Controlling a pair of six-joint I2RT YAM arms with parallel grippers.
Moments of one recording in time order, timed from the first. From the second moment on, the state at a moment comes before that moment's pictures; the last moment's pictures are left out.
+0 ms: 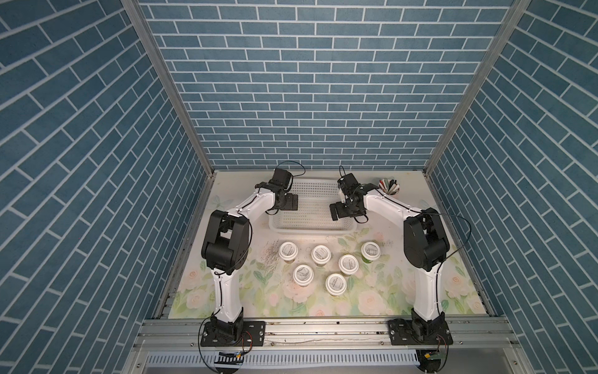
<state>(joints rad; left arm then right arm) -0.34 1.99 1.55 -0.62 -0.12 -0.27 0.56 2.06 1.64 -0.75 0.01 0.23</state>
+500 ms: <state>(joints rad) -0.34 2.03 1.56 -0.62 -0.12 -0.25 0.57 2.06 1.64 -0.74 0.04 0.24</state>
